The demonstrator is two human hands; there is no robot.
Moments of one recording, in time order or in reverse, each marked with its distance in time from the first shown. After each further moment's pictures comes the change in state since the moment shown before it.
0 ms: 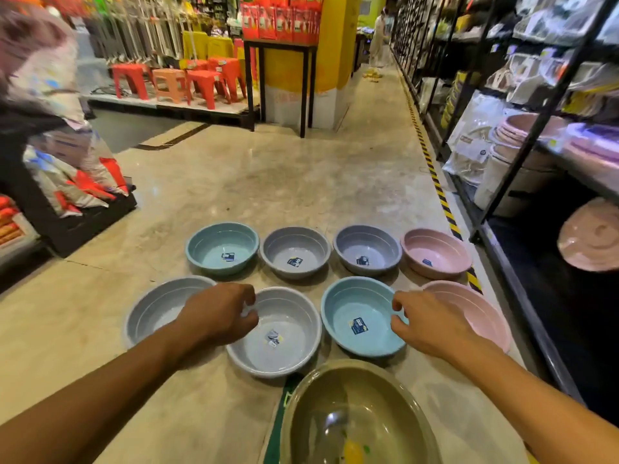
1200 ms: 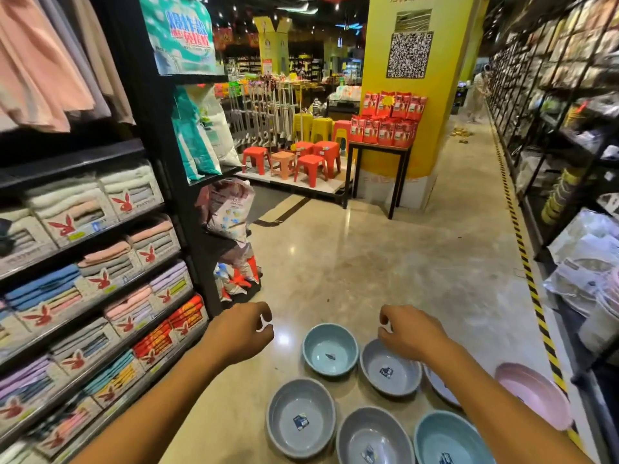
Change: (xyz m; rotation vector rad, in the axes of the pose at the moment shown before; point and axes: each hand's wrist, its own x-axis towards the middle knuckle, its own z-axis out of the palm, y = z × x) left_hand -0.144 -0.173 -0.651 -0.156 0.074 -0.280; right_hand 0.046 -0.368 -0.599 0.032 -0.096 -0.286
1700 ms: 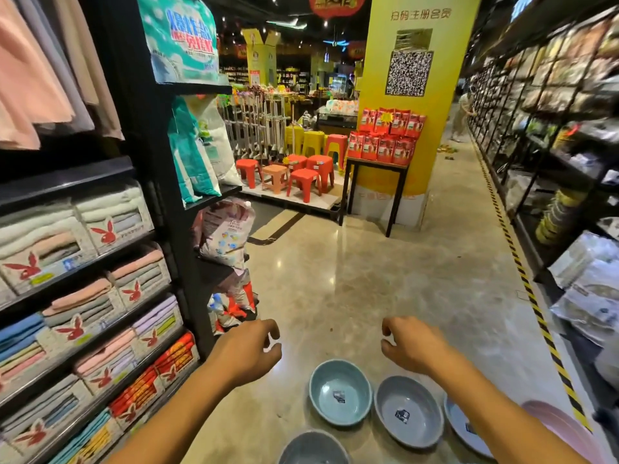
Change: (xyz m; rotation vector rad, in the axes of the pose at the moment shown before) left_hand 0.145 -0.089 -0.023 -0.032 0.016 0.047; right_hand 0.172 -0.064 -0.017 -0.065 -0.036 -0.010
